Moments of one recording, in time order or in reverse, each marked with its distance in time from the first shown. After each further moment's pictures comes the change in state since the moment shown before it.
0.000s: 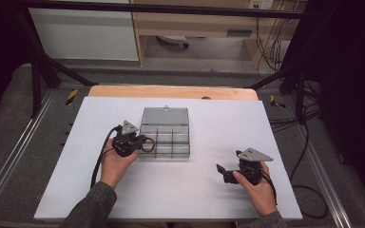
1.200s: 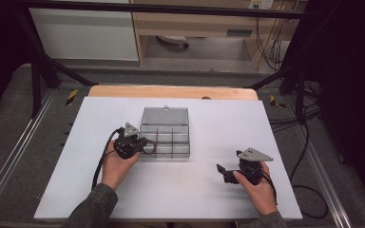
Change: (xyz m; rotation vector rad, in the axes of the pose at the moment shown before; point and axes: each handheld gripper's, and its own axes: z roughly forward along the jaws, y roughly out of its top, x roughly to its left) left arm -0.005 -0.004 0.003 0.022 -0.004 0.004; right arm 0.000 0.000 0.000 0.001 -0.003 0.003
